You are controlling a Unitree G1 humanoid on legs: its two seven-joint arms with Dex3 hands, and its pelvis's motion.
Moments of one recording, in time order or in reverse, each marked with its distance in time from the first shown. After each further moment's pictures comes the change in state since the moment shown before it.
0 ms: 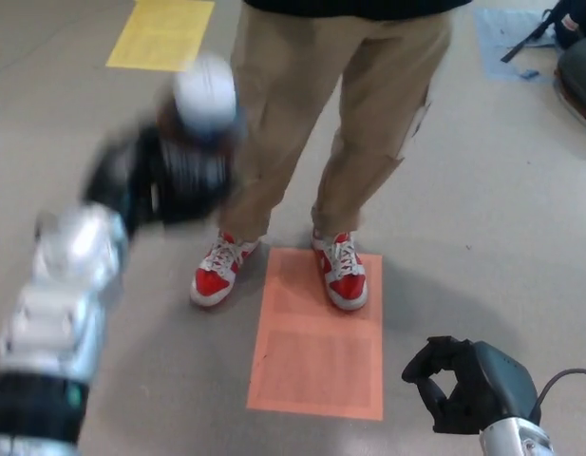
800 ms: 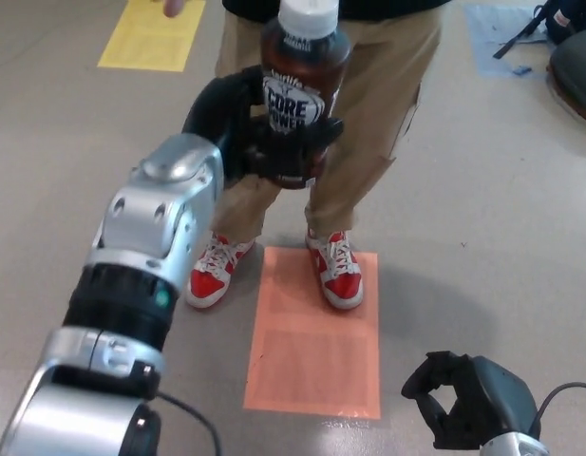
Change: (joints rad) left_arm -0.280 -0.153 -0.053 0.390 -0.005 0.179 -0.018; right_arm 0.030 0.001 0.015 -0.001 -0.004 -0.002 -0.006
